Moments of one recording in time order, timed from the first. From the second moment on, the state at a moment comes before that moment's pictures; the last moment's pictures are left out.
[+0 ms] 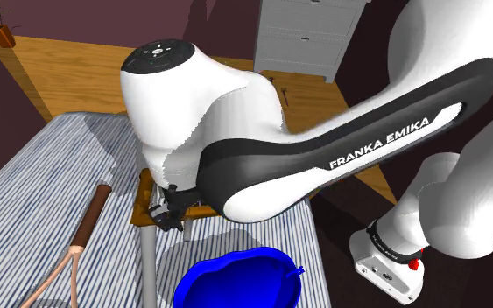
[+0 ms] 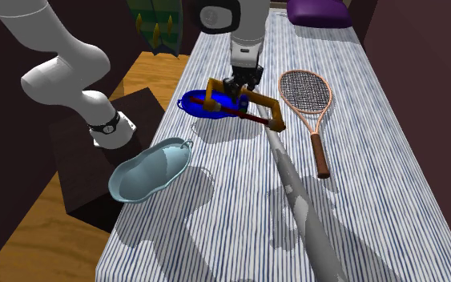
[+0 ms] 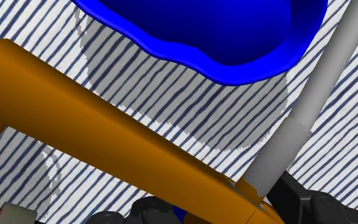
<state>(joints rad) 0.35 0.04 0.57 -2.04 -0.04 2.07 0.92</state>
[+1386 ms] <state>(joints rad) 0.50 -0.21 0.72 -2.37 0.16 2.19 1.09</state>
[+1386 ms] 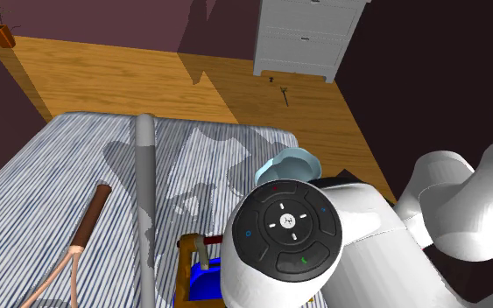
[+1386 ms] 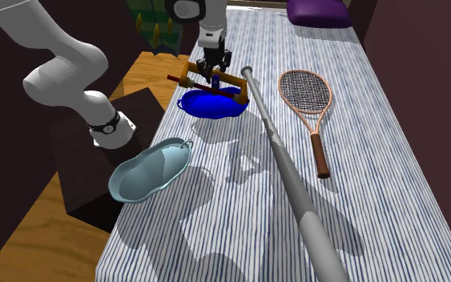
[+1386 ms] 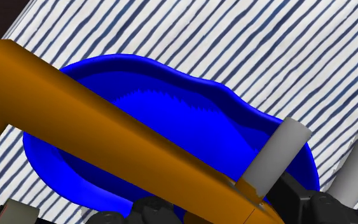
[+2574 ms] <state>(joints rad) 0.49 -0.18 0.74 -2.39 0.14 2.24 1.11</state>
